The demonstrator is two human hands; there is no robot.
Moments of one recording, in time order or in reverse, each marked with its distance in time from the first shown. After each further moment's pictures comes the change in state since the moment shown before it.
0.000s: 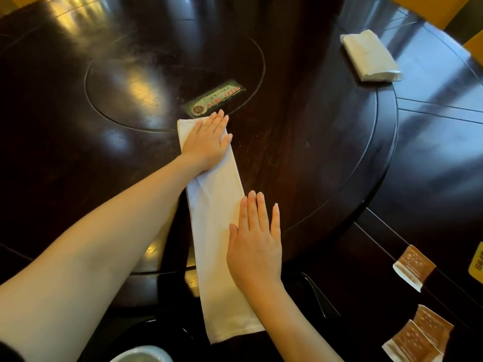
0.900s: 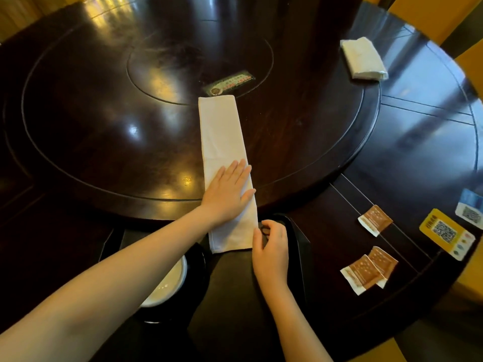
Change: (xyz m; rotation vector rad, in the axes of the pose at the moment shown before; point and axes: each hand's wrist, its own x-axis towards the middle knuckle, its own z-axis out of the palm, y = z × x) left_hand -0.207 0.104 0.020 0.035 -0.064 0.043; right_hand -0.127 0.035 -0.015 0.772 0.044 0.312
